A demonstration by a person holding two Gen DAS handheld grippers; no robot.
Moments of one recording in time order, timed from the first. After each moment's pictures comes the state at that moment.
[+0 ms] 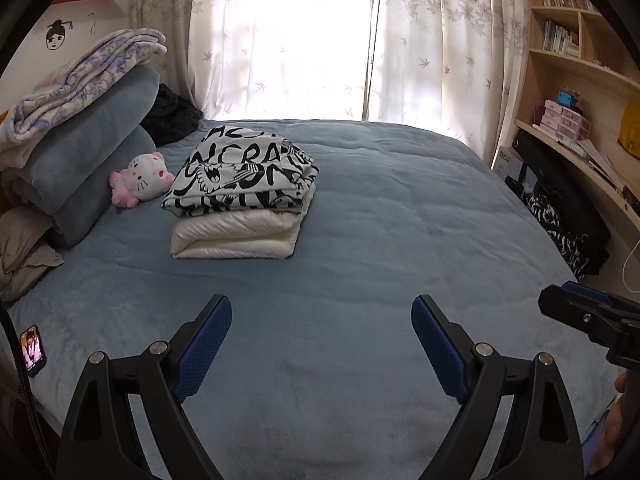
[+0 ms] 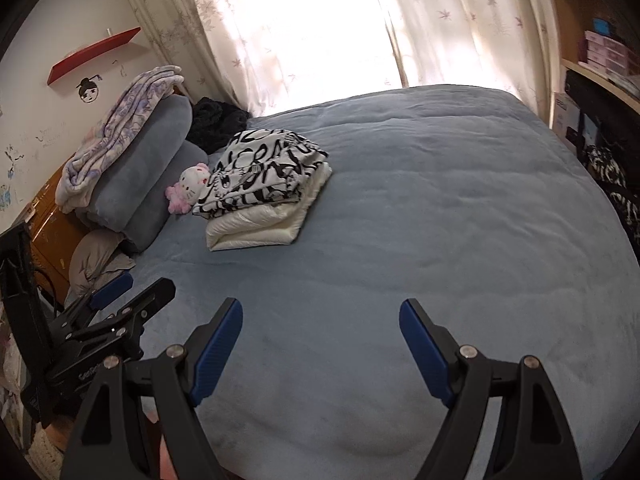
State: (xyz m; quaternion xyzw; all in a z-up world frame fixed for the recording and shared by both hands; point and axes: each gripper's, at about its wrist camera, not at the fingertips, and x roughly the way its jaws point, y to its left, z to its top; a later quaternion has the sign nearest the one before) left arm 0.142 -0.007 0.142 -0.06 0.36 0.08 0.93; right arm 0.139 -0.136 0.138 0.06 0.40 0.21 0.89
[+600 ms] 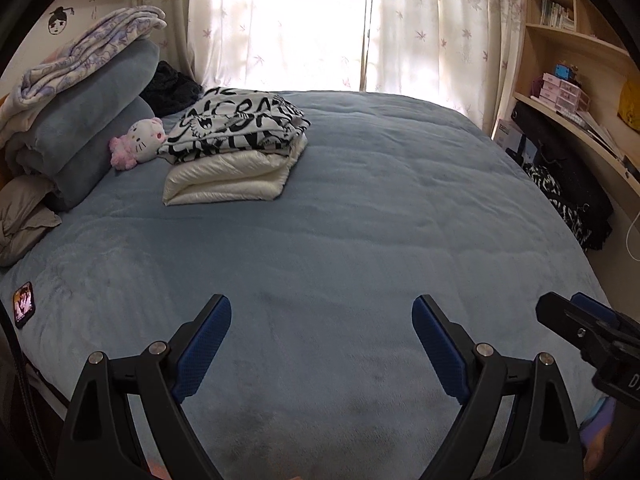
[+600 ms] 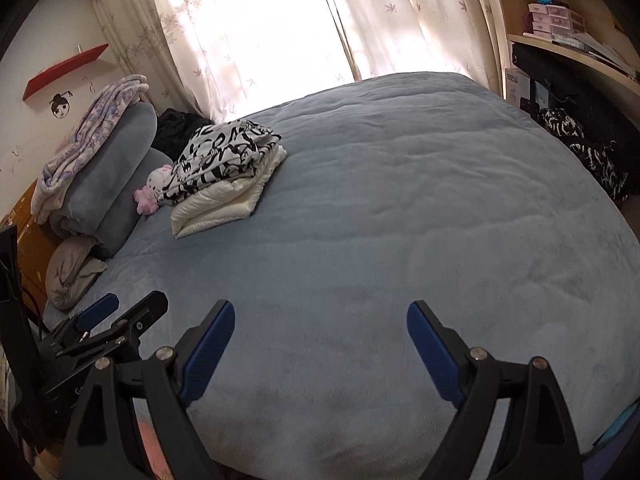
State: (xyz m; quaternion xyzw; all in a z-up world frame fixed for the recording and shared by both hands) left arm 0.089 -0.058 0.081 -0.06 0.40 0.07 0.91; right arm 0.068 -0.171 0.071 0.09 0.40 0.14 0.90
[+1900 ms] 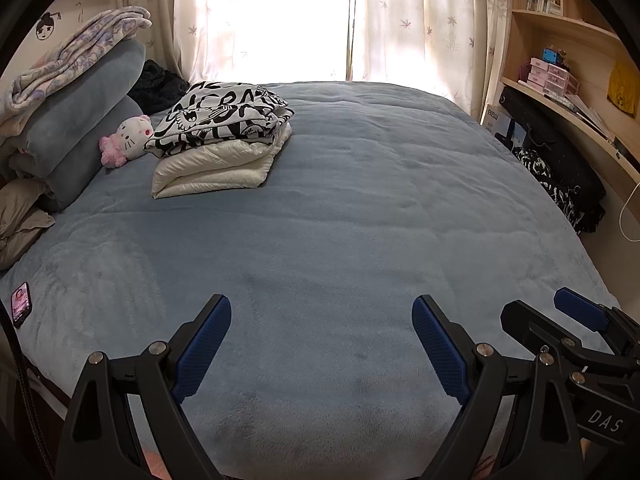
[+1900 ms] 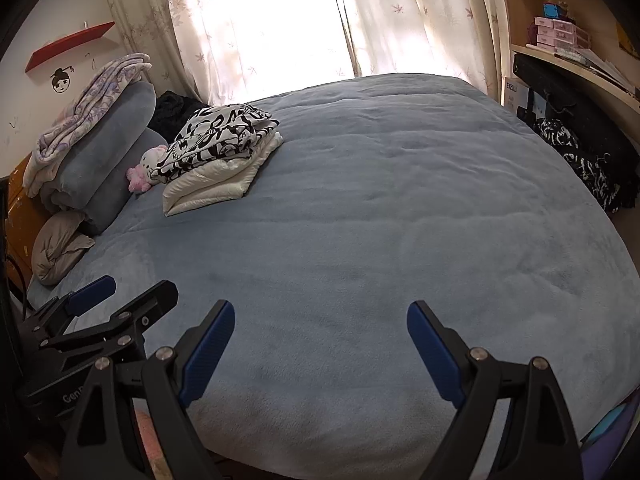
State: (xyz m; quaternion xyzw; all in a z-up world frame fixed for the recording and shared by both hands) left arm 0.081 -0.072 0.076 -0.04 0.41 0.06 0.91; right arm 0.049 -0.160 0.062 0.05 0.40 0.13 0.90
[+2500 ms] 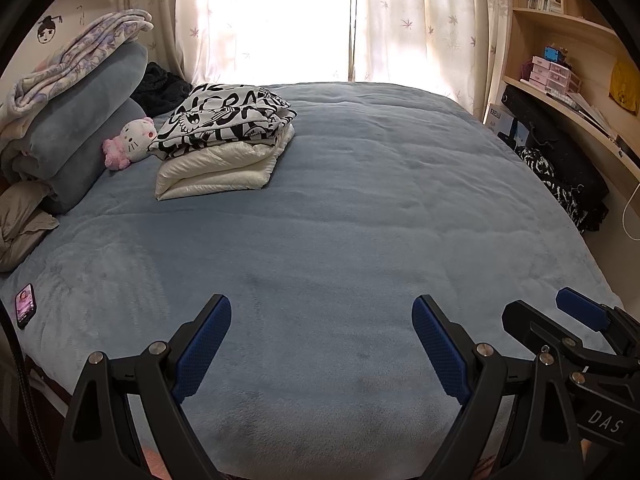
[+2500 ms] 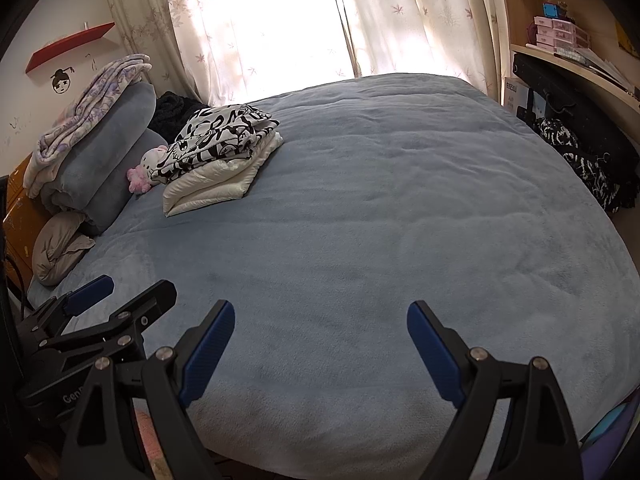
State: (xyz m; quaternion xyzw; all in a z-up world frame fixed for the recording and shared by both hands) left arm 0.076 -0.074 0.079 -0.04 0.41 0.06 0.91; right arm 0.049 -0.160 0.061 0.05 0.40 0.13 0.90
